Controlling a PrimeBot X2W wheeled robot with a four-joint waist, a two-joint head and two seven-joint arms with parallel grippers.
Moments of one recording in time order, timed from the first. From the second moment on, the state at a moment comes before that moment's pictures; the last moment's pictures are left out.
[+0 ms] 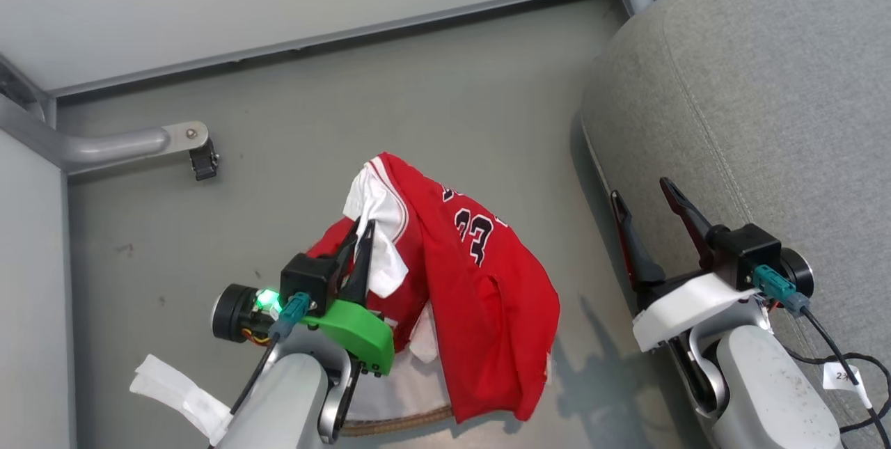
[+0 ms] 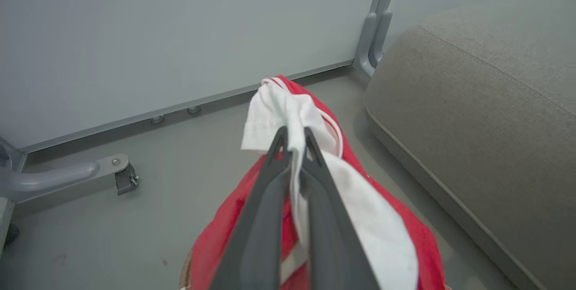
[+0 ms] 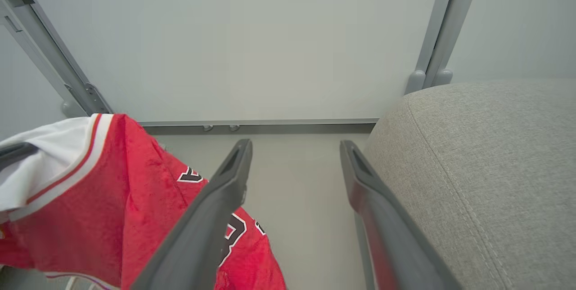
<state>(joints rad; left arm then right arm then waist) -0.38 0.05 -0.46 0.57 -0.27 0.00 -0.26 -0.31 -0.08 0.14 0.34 0.18 0.13 -0.26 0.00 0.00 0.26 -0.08</state>
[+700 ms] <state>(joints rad) -0.44 0.05 -0.44 0.26 -0.30 -0.02 -0.26 -0.21 -0.07 0.15 0.36 0.18 0.13 -0.26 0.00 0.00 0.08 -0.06</state>
